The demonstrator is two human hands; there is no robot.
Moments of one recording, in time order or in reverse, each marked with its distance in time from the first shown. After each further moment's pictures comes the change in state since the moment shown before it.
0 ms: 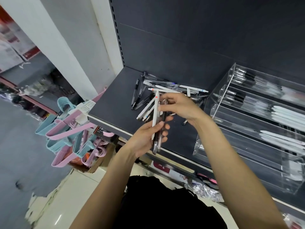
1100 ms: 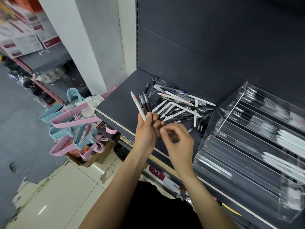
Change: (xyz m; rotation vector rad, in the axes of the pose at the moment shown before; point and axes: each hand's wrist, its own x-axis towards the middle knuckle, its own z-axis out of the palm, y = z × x) left_hand 0.012 -0.005 0.012 -0.407 0.406 0.489; right_hand -0.062 0.044 0.073 -0.135 0.554 -0.379
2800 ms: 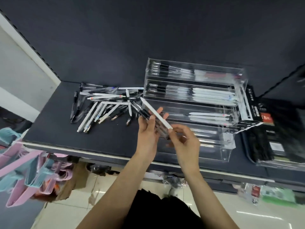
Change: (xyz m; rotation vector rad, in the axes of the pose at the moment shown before) left_hand -0.063 -0.155 0.113 0.350 -0.255 -0.247; right_hand -0.054 0.065 -0.176 0.128 0.398 0.335
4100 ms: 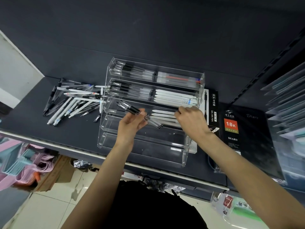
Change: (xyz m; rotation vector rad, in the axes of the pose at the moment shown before) left_hand 0.011 -0.055 0.073 0.321 0.188 0.073; right_hand 0.142 0.032 -0.154 -1.504 -0.413 -0.932
